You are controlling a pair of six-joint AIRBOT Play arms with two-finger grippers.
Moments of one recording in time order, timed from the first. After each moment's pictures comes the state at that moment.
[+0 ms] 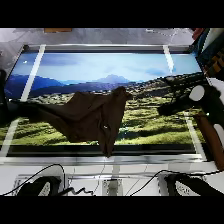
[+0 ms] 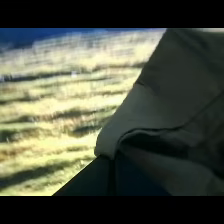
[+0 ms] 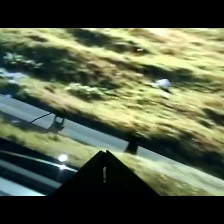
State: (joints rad) left arm 0.08 -0.68 0.91 1.59 -1.04 -1.42; right arm 0.05 -1.17 1.08 -1.28 1.27 1.23
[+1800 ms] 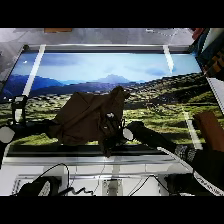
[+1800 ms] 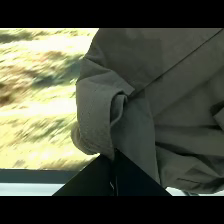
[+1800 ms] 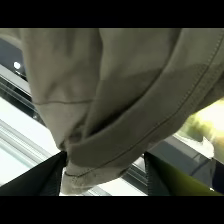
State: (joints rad) left arm 0.13 -0.67 0.67 1.51 -1.03 -1.43; right arm 0.84 -1.40 0.96 -1.23 0.85 1.77
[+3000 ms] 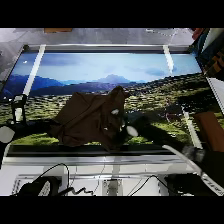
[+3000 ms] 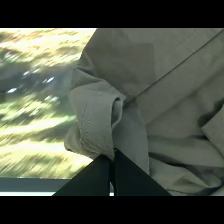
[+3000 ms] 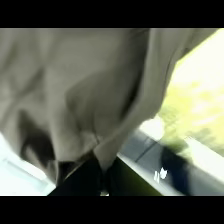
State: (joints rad) left arm 0.13 -0.67 0.67 1.46 -1.01 -1.43; right arm 0.76 -1.33 0.99 -1.48 1.00 1.83
